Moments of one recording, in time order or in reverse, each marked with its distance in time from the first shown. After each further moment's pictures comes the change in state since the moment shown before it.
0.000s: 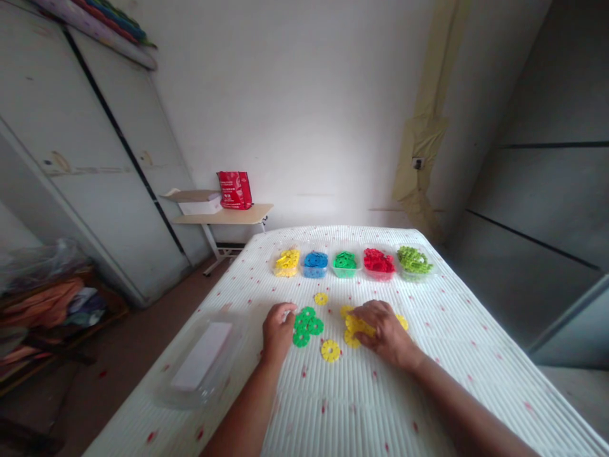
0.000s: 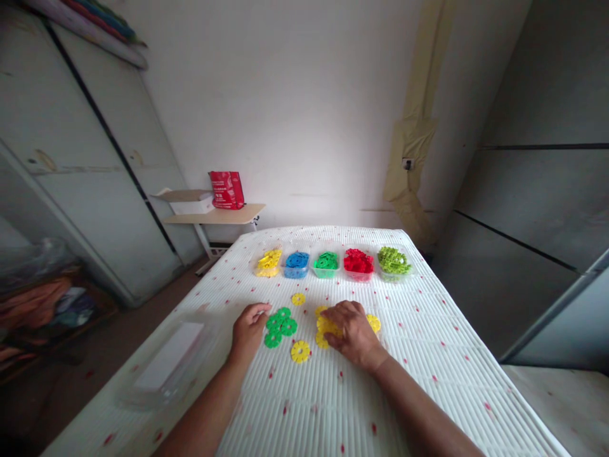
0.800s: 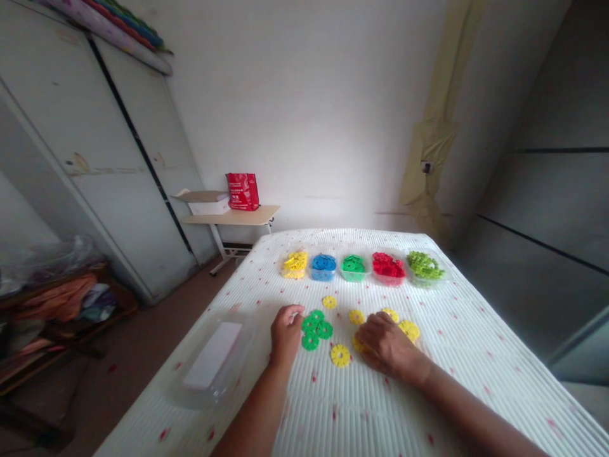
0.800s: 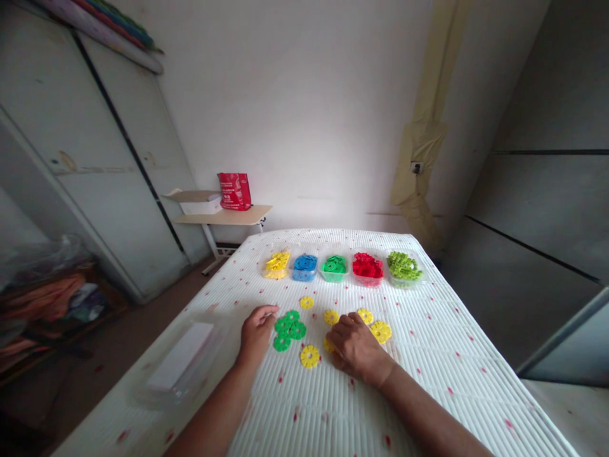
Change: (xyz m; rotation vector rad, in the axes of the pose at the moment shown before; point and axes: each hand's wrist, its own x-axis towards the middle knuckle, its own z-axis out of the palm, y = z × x) left_hand 0.000 0.001 0.000 -0.058 0.012 -0.075; right_hand 0.009 -0.019 0.000 -0.269 -0.268 -0.162
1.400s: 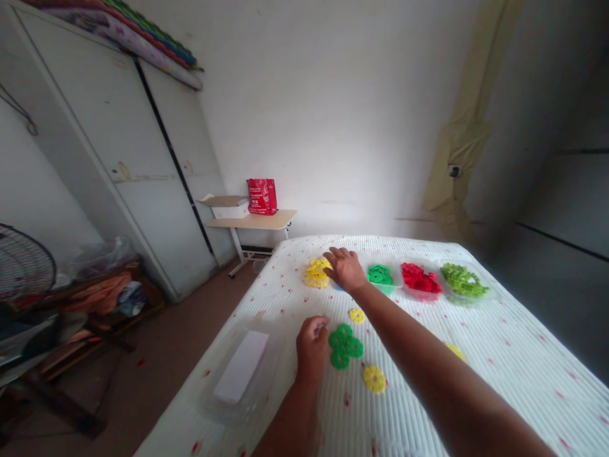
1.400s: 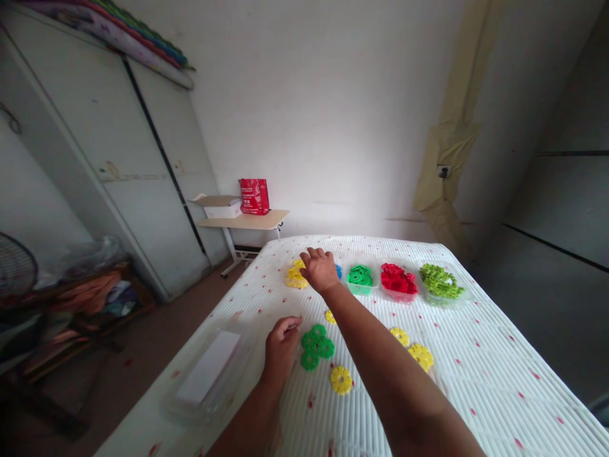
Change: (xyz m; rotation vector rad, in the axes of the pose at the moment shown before) left_hand 0.000 0.004 -0.006 -0.019 0.004 -0.032; right_hand 0.197 0.005 -0.029 -0.134 0.326 0.036
